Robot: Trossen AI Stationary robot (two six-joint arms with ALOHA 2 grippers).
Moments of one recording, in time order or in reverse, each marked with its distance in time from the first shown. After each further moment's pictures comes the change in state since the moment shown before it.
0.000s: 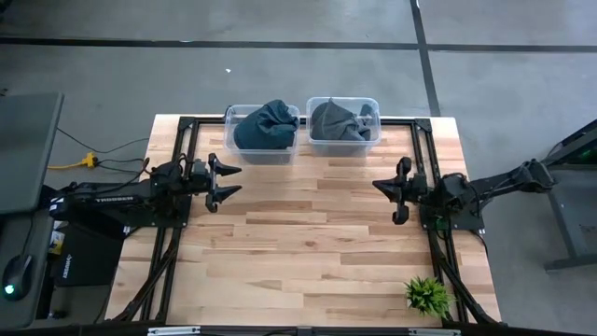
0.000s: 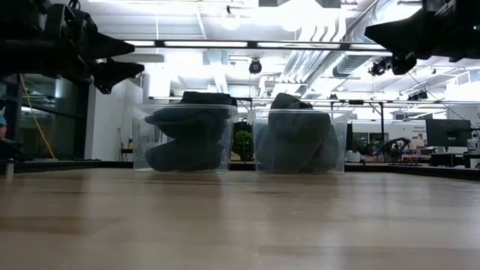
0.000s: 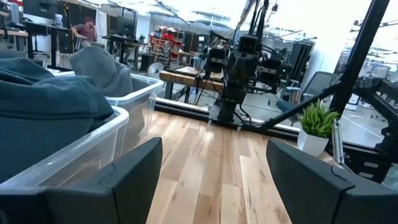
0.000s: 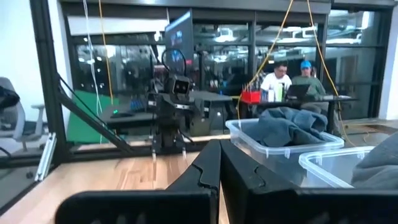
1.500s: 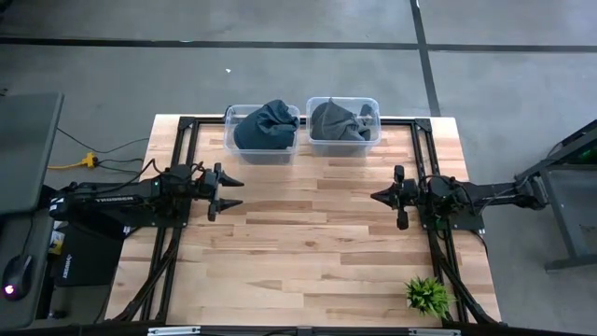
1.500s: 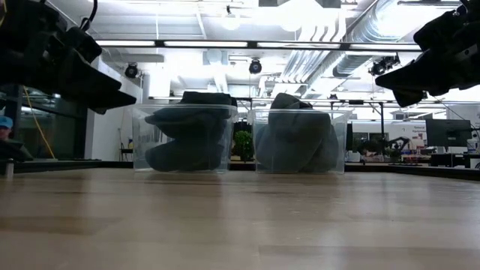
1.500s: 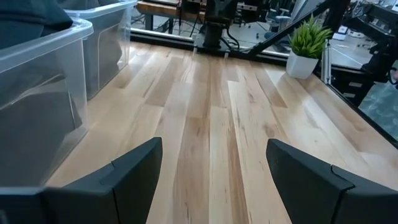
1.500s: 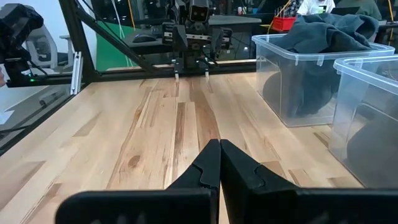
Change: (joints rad) left arm 0.000 0.001 0.000 -0.275 0.122 0.082; right arm -0.151 -0.243 -0.029 -0.560 -0.265 0.110
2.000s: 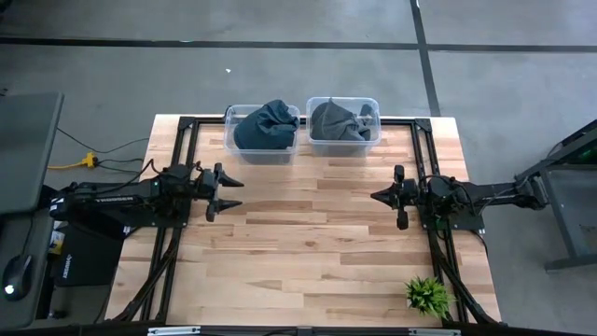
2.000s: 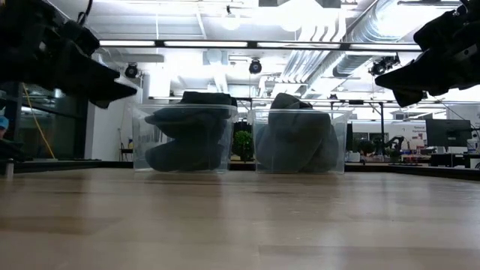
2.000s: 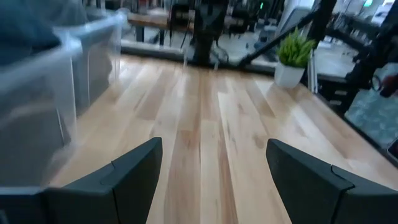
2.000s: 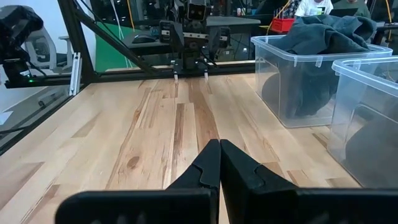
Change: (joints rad) left arm 0.000 -0.012 0.000 0.036 0.033 -0.002; right arm 0.000 0.000 0.000 0.011 0.001 0.000
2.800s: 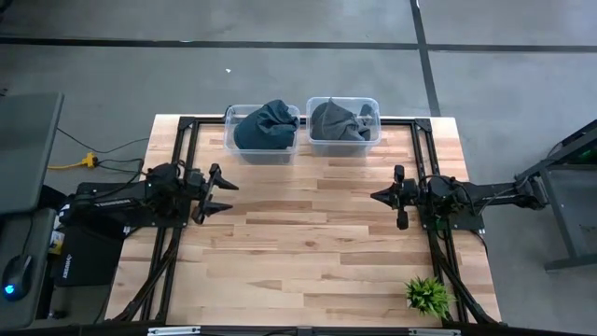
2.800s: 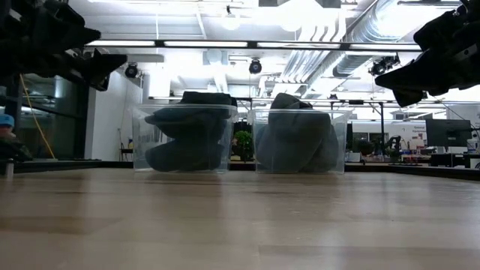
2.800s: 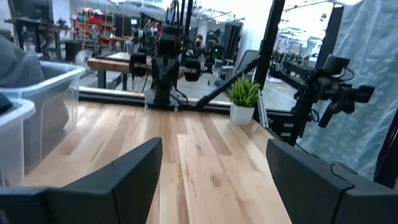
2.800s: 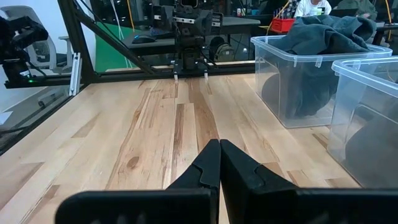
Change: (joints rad) left arm 0.000 -0.188 0.000 0.021 0.152 -0.056; right arm 0.000 0.000 -0.001 0.002 0.000 0.000
